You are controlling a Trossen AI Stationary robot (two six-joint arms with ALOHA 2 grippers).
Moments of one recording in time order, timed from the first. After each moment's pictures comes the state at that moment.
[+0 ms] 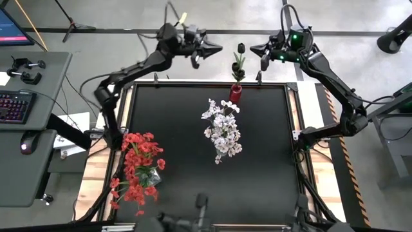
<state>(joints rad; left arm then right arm) 0.71 1.89 1.71 0.49 0.84 -0.39 -0.99 1.33 1.39 -0.36 -0.53 -0.09</state>
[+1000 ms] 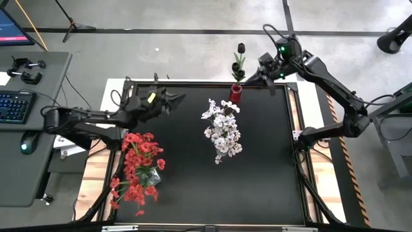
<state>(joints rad) 0.28 1.14 0.45 0.99 -0.10 -0.48 -0.85 1.31 1.39 -0.73 -0.94 -0.22</state>
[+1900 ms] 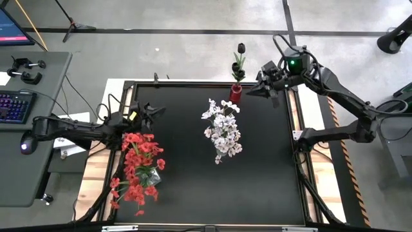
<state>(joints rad) 0.18 0.75 0.01 1.07 -0.23 -0.51 -0.60 1.15 1.39 -0.69 -0.72 0.06</state>
